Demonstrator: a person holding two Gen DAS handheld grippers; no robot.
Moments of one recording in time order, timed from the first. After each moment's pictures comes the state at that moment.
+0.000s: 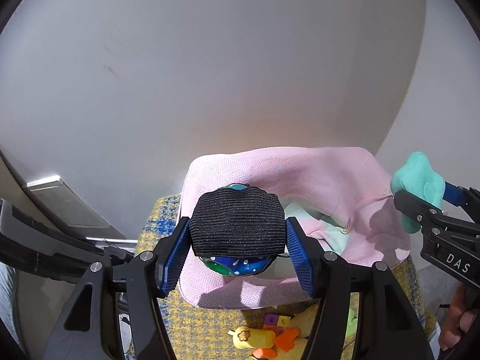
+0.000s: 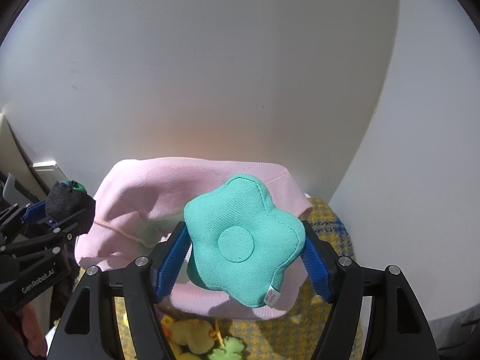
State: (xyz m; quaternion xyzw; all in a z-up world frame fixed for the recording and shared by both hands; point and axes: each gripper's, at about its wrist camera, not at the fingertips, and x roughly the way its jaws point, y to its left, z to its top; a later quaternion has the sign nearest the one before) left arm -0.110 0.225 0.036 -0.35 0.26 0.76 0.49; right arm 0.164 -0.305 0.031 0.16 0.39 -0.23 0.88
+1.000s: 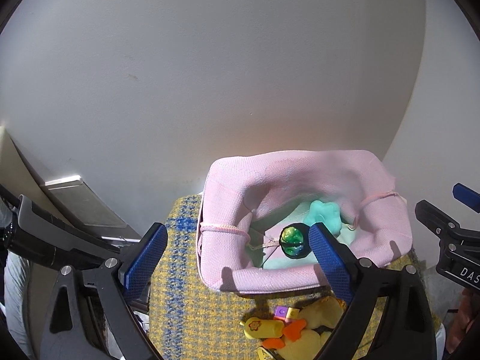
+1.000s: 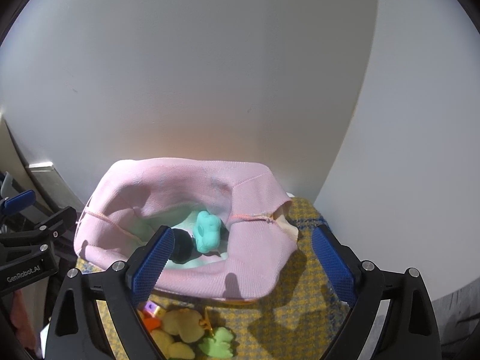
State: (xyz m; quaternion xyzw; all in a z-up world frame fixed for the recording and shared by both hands) left arm -0.104 0.203 0.058 -0.32 0.27 0.77 0.47; right arm 0.128 -0.296 0.045 0.15 0.38 -0.26 0.88
